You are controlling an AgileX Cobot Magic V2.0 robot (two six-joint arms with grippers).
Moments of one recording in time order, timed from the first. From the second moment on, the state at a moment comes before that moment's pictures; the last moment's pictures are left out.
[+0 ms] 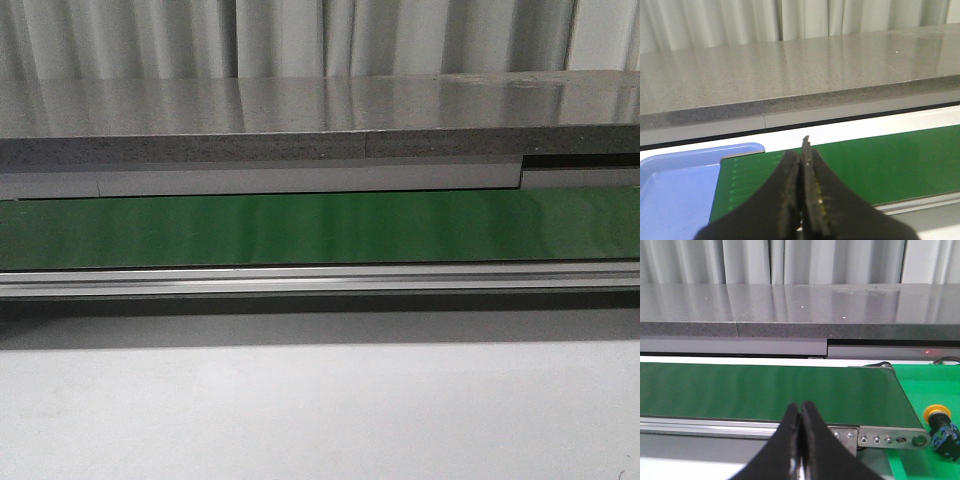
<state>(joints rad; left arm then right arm) -0.07 0.30 -0.32 -0.41 0.21 0.45 0.05 0.00 0.03 0.01 0.05 0.03</state>
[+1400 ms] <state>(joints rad) -0.07 0.30 -0.32 -0.41 0.21 0.45 0.05 -0.01 0.03 0.01 0.05 0.04</state>
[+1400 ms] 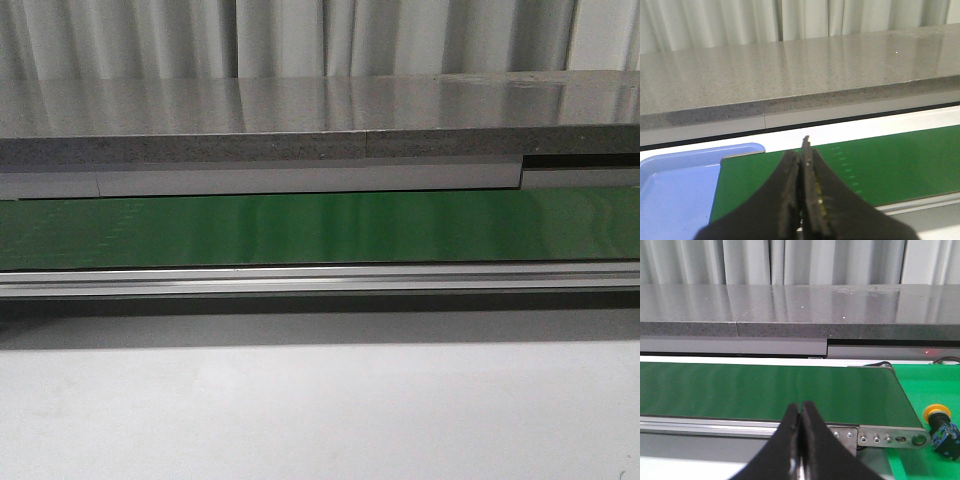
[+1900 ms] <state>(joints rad) -0.07 0.27 -0.24 0.03 0.14 -0.03 0.05 -0.01 0.03 0.01 0.06 0.04</state>
